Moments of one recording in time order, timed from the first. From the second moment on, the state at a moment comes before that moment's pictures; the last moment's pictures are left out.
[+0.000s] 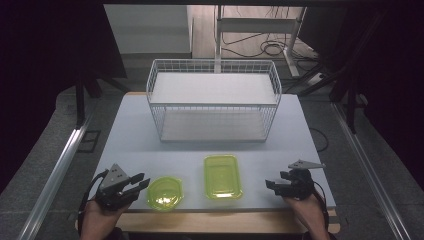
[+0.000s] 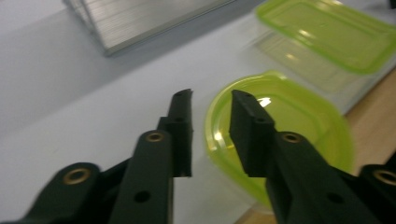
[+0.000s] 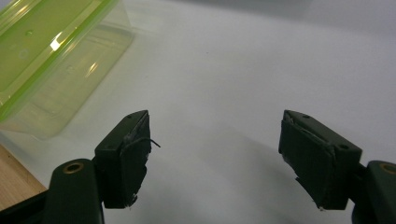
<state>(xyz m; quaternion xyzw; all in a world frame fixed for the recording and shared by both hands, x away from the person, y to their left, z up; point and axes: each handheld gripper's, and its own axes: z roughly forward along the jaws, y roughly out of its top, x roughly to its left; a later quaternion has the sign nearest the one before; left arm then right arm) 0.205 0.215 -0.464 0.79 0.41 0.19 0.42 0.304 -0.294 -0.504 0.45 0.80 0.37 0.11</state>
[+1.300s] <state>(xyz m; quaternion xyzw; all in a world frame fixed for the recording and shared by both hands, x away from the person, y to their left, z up) 0.198 0.142 -0.499 0.84 0.37 0.09 0.39 0.305 -0.293 -0.508 0.46 0.80 0.37 0.11</state>
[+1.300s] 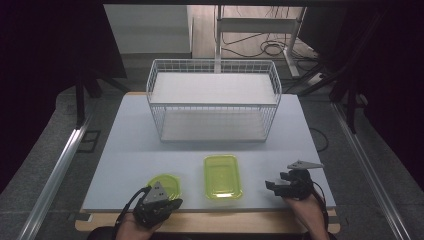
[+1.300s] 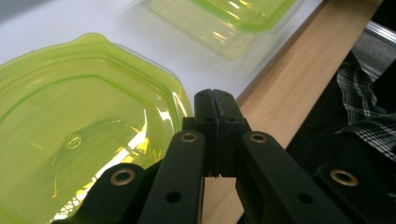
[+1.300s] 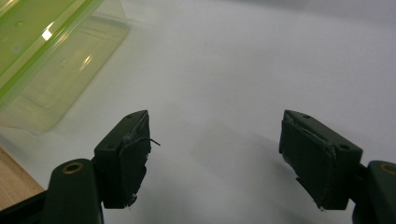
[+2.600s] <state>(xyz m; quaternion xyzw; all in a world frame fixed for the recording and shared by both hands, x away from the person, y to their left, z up) 0.253 0.227 -0.499 0.80 0.44 0.14 0.39 0.304 -0.291 -0.507 0.45 0.80 0.38 0.11</state>
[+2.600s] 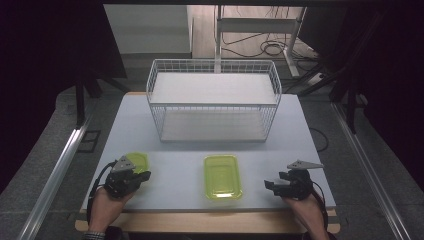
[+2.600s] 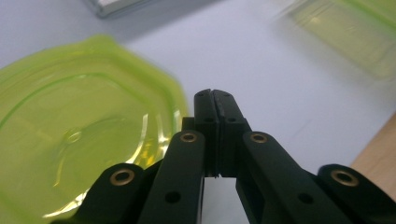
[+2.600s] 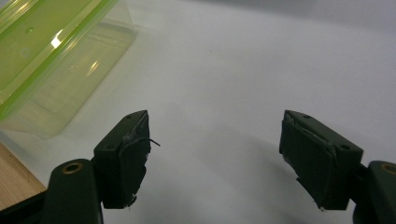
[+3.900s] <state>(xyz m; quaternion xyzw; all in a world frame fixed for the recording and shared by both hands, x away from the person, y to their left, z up) 0.265 0.049 -0.531 0.86 0.28 0.00 0.42 0.283 -0.258 -0.492 0.37 0.85 0.37 0.08</state>
